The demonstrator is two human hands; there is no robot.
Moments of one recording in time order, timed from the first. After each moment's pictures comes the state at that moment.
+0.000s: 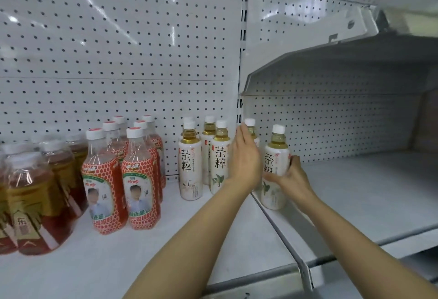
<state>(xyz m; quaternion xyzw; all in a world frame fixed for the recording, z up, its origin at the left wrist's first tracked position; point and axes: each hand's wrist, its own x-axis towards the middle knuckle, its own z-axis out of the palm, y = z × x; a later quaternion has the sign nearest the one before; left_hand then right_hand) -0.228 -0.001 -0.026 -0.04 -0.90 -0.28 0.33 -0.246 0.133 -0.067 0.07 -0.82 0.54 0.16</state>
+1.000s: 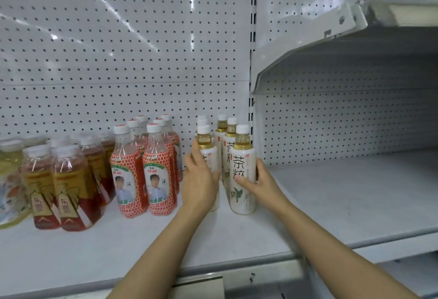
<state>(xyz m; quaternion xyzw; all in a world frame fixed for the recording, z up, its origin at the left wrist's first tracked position) -0.137 -0.092 -0.066 0.10 -0.89 -0.25 0.37 -0.195 0.065 -0.080 0.29 -0.74 0.60 0.06</state>
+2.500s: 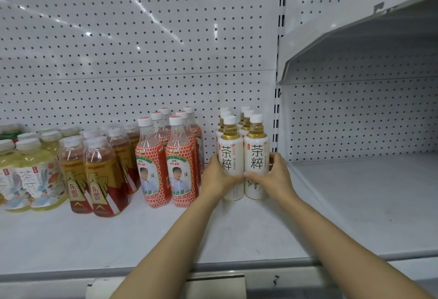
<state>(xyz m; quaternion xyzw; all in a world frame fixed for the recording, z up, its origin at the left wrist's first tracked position) -0.162 -0.122 -0.079 0.14 -0.83 -0.49 0.23 -0.223 0.025 -0.089 0.18 -0.80 0.57 0.12</state>
